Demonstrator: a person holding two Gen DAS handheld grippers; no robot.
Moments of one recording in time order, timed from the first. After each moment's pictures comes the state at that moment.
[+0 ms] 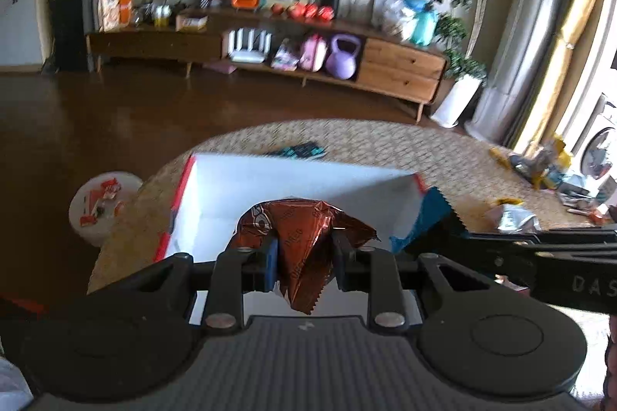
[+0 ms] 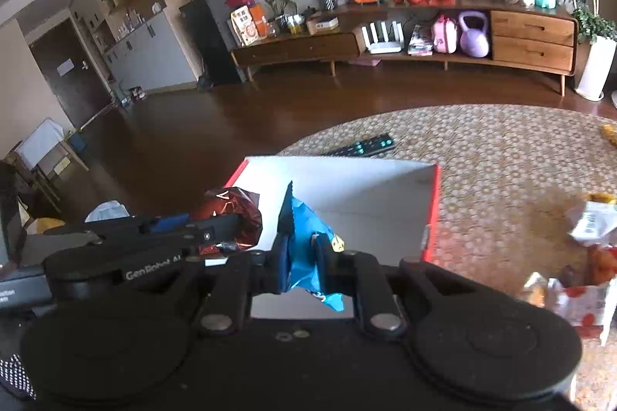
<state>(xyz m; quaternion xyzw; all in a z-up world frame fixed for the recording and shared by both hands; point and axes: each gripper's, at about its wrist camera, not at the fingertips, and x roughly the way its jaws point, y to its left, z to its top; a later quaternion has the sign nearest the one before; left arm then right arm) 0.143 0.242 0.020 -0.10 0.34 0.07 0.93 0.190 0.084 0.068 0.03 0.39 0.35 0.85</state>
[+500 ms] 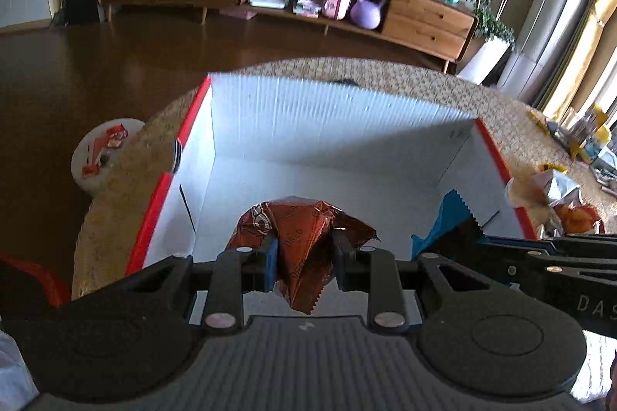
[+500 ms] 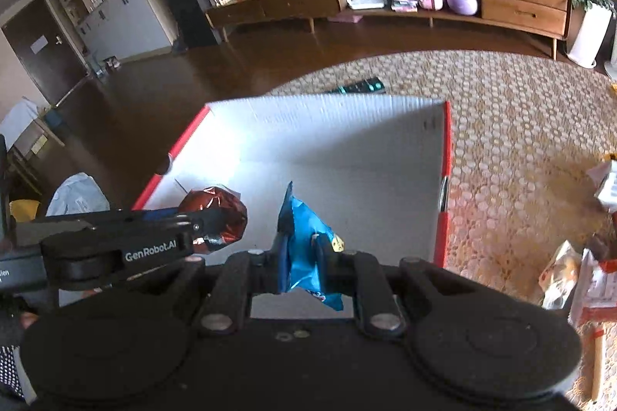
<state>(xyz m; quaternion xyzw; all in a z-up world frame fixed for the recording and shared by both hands) 0.171 0.271 -0.043 -0.12 0.41 0.09 0.90 0.202 0.111 0.011 0.01 0.44 0.31 0.84</state>
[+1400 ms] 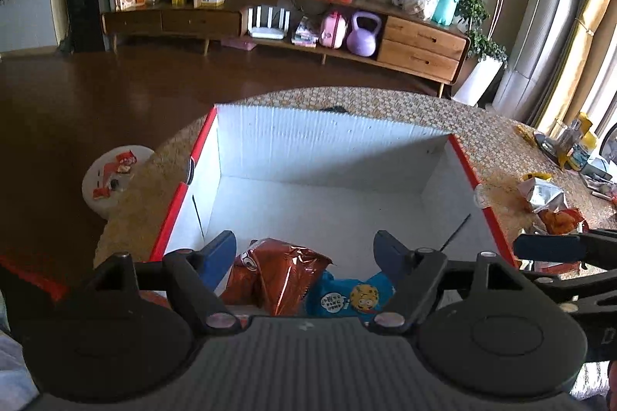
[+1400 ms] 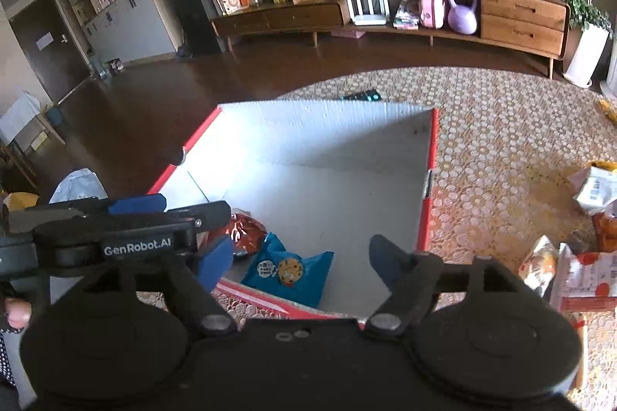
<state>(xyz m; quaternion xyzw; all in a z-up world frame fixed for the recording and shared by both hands) 0.133 0.252 -0.008 -0.10 0.36 0.09 0.92 0.172 0.090 0.036 -0.01 0.41 0.32 0.86</state>
